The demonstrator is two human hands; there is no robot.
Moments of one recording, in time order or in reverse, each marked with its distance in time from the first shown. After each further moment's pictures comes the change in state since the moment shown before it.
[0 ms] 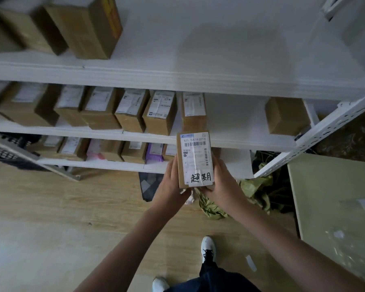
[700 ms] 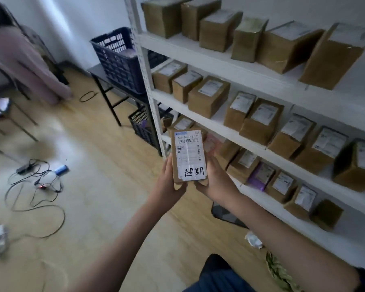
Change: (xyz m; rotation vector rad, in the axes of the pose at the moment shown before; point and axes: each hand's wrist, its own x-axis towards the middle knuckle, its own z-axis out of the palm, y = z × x) left_hand -0.260 -0.176 -0.271 0.018 0.478 -0.490; right_hand 0.036 -0.329 0.253 0.041 -0.367 -0.546
